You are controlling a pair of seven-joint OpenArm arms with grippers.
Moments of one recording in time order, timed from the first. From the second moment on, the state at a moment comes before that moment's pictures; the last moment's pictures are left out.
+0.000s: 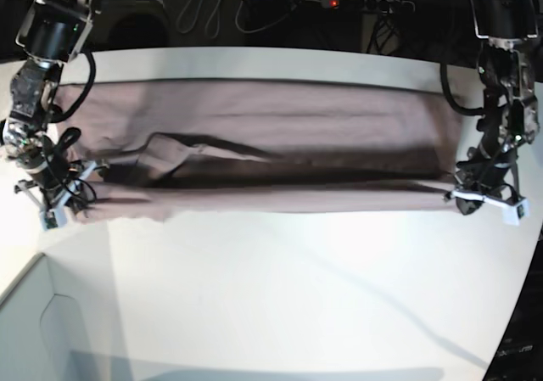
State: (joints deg) left arm 0.8 -20.7 -11.4 76.9 -39.7 -0.1 24.8; right arm 4.3 11.1 29.0 75.4 -9.6 39.7 -22.7
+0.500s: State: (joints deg) left arm 1.9 -20.0 -11.5 70.8 -39.4 0.1 24.9; right arm -10.5 9.0 29.0 88.9 -9.2 39.9 -22.1
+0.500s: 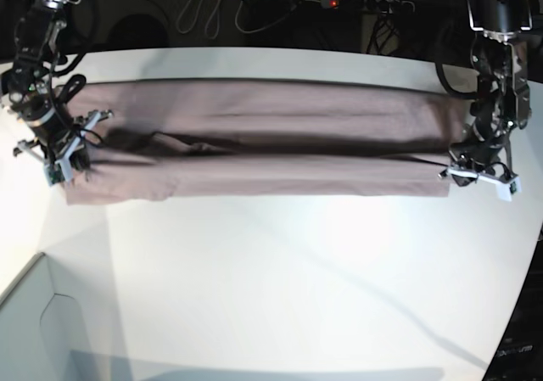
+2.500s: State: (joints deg) left arm 6.0 -19.0 -11.8 64.8 -39.7 -1.2 20.0; right arm -14.7 6.5 28.9 81.1 -9.4 39.8 -22.0
